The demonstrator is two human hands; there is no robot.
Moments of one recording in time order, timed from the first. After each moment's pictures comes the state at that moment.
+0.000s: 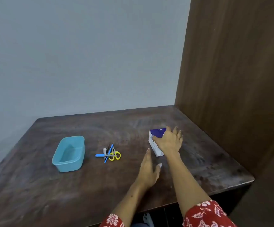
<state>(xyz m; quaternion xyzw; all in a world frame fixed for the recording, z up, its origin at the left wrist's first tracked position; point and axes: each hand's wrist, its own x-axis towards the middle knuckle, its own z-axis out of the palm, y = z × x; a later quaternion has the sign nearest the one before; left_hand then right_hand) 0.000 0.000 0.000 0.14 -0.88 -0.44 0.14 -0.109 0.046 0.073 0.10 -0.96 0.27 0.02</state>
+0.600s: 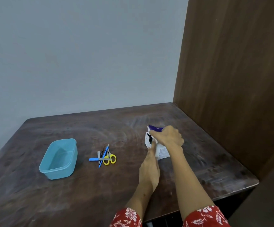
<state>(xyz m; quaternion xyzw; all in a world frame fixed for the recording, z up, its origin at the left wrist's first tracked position) -0.028 0.011 0.005 0.17 -0.88 -0.41 0.19 -0.132 0.045 0.091 0.08 -0.95 0.31 -0.05</state>
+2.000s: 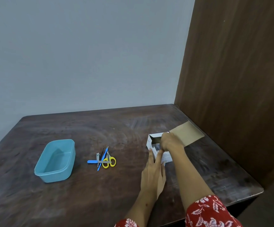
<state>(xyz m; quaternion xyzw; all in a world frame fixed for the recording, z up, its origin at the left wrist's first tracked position) -0.042 0.011 -0.014 0.16 -0.92 -0.30 0.21 -0.154 0.036 0.080 0.20 -0.97 0.08 -0.08</state>
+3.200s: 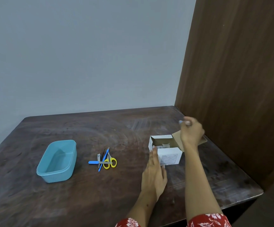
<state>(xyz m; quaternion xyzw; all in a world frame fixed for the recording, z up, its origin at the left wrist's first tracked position) -0.035 0.014 -0.005 0.16 -0.90 -0.34 0.23 -0.165 0.069 0.106 0.01 -0.80 0.59 0.14</state>
